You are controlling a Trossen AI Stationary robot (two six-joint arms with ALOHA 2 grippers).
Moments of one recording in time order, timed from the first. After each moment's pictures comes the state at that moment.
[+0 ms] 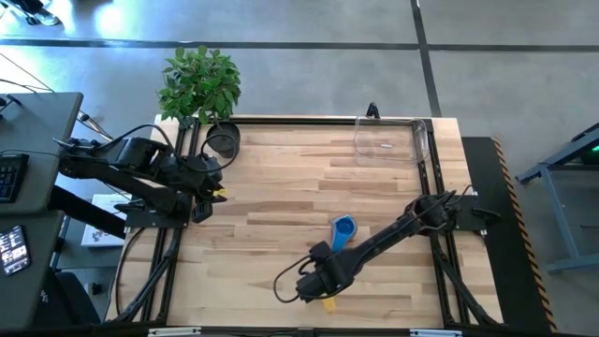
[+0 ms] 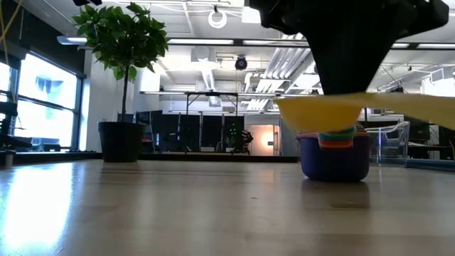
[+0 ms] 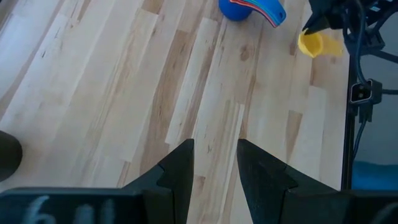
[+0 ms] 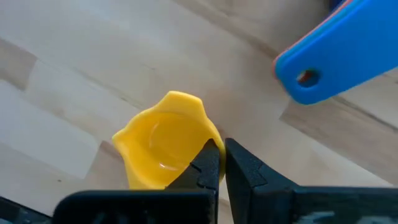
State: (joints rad) left arm -0.21 1.01 1.29 -1.23 -0.13 -0.46; right arm 0.52 2.23 1.95 -1.25 0.09 1.57
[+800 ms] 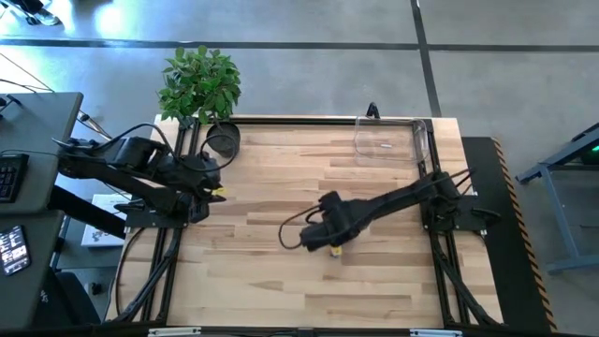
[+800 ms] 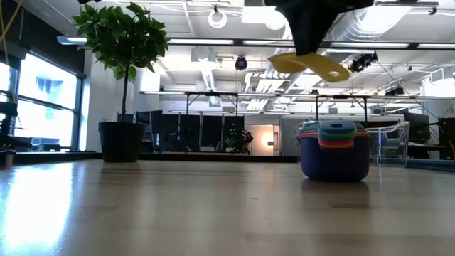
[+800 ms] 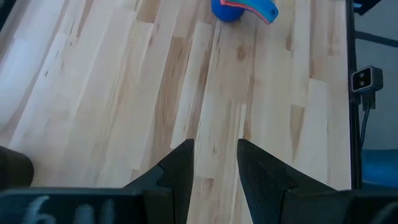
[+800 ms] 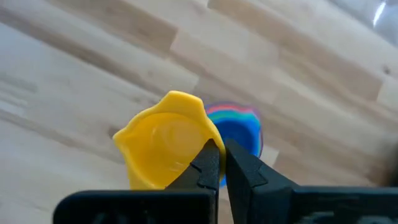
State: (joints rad) left arm -0.21 1.00 1.29 -1.22 -0.13 -0.37; right arm 0.33 2.03 1.95 -1.57 0.32 1.46
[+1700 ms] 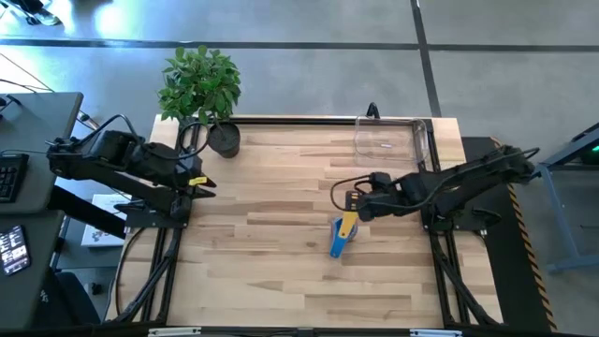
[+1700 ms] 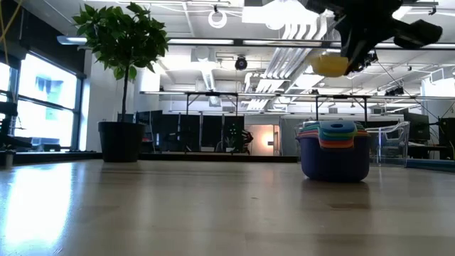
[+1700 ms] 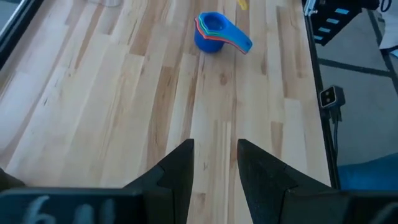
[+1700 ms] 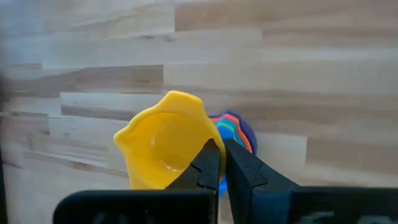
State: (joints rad) left arm -0.21 0.86 1.29 -1.20 -0.11 -0.32; right arm 0.28 1.35 1.14 -1.01 0.31 1.81
